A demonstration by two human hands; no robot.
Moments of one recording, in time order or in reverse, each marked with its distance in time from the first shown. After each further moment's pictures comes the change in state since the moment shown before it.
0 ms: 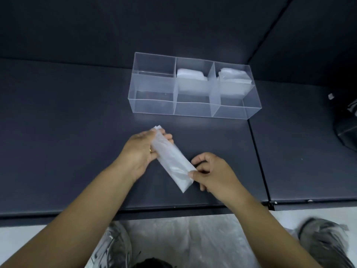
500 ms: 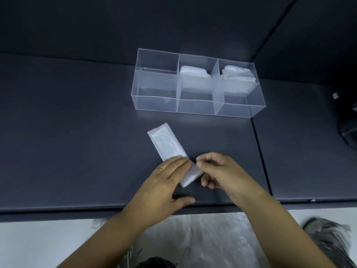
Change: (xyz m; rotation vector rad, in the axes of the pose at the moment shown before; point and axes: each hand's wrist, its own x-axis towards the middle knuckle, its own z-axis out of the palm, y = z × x) left_hand -0.051 -0.071 -0.017 1.291 -0.332 0.940; right_hand -0.006 -0.014 -0.007 0.234 -0.060 0.152
